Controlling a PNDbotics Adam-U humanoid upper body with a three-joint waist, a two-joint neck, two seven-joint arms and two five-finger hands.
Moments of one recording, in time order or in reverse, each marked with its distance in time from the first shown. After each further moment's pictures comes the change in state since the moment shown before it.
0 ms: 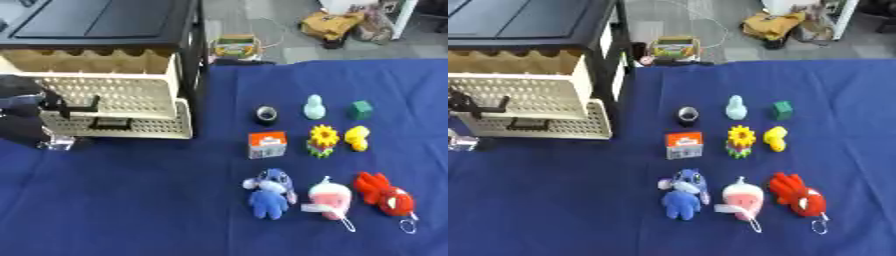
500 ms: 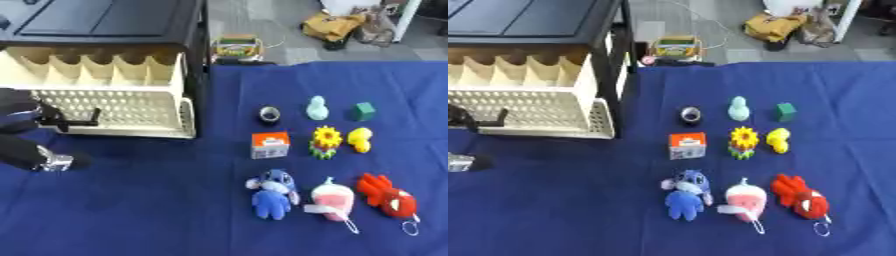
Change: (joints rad) left arm 0.086 0.026 0.017 -0.122 -0.003 0.041 0.006; right arm -0.001 0.001 -0.005 0.000 -0.002 -0.001 -0.008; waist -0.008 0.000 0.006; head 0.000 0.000
